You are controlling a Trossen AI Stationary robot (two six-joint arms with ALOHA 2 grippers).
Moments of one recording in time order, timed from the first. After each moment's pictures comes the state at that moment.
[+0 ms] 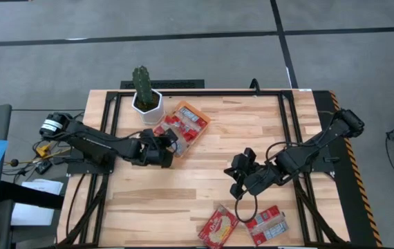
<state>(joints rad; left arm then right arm) -0.21 1.43 0.89 -0.44 -0.92 -2.04 0.54 1.41 1.17 -0.60 0.58 0.83</state>
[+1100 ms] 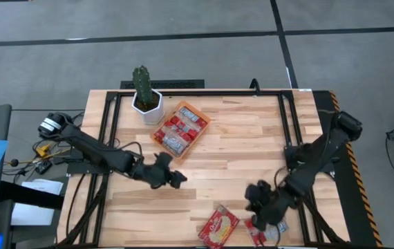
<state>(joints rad) -0.41 1.41 0.89 -0.10 -0.39 -1.46 0.81 1.46 1.06 -0.59 0.25 1.18</state>
